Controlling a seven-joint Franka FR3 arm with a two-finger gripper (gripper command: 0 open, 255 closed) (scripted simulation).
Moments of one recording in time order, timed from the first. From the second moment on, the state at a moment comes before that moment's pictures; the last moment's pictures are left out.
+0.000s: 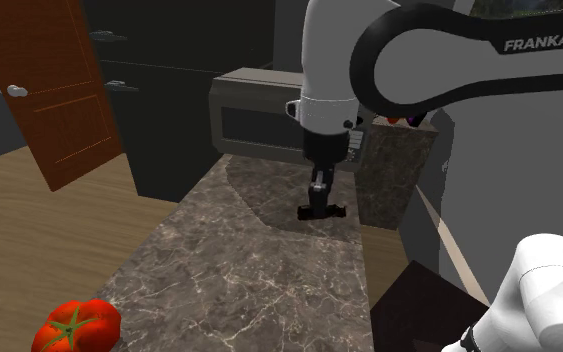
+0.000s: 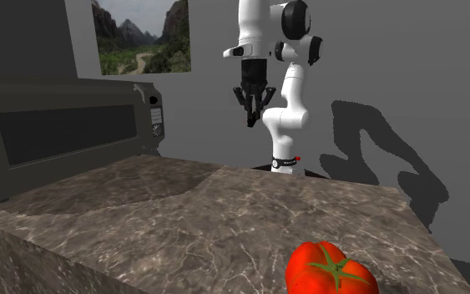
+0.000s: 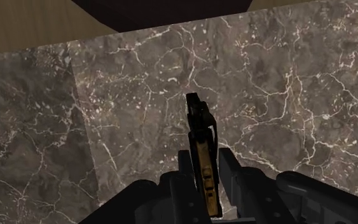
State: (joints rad) arm 0.26 -0.36 0.25 -2.11 0.07 1.68 -0.05
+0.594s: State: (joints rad) arm 0.25 -0.35 0.25 -1.98 0.07 1.56 -0.05
